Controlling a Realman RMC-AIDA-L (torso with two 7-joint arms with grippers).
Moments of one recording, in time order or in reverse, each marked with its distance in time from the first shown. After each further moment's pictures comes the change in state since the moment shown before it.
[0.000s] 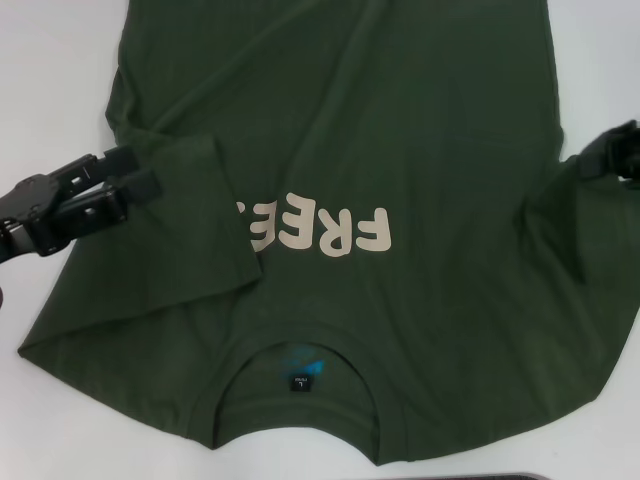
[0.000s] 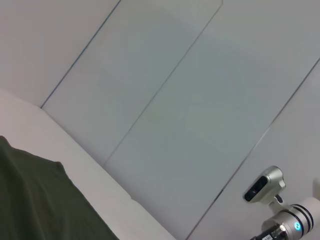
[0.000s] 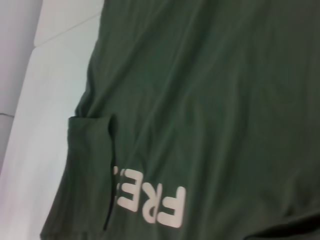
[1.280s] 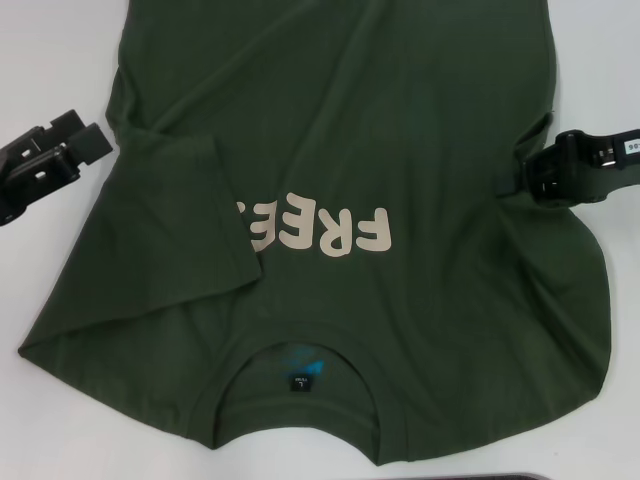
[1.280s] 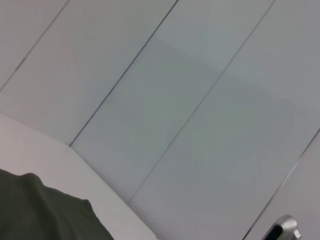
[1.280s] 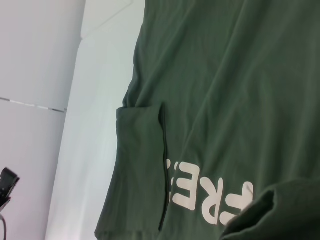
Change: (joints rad) left arm 0.016 0.000 -0.081 0.001 -0.053 -0.020 -0.003; right arm 0.044 0.038 0.003 0.221 0.053 0.093 -0.026
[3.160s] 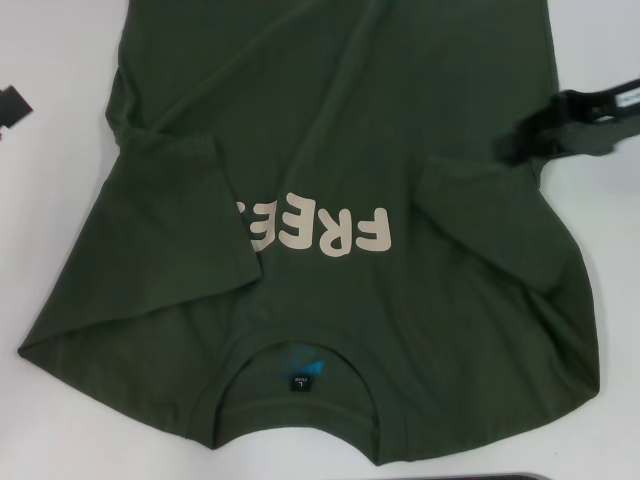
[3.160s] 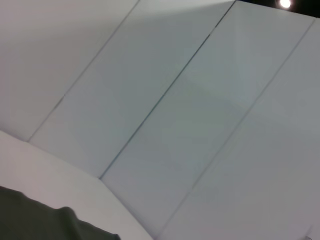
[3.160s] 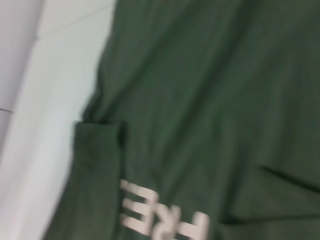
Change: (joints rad) left arm 0.047 0.036 0.000 -0.008 -0.117 -0.044 -0.072; right arm 0.068 -0.042 -0.153 -0.055 -0.001 0.087 0.093
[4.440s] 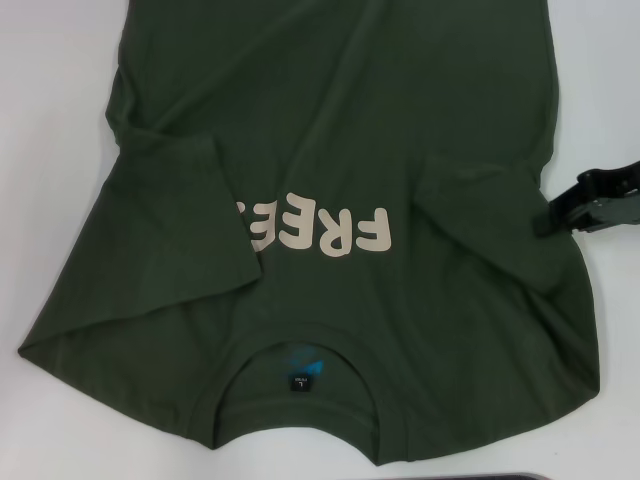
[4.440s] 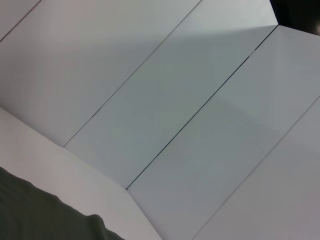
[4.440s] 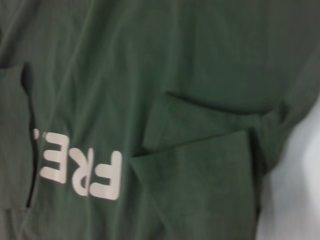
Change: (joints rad) left arm 0.004 0.017 0.000 0.006 -0.032 -0.072 -0.096; right arm -0.025 0.012 0.000 0.028 -0.203 0.014 0.014
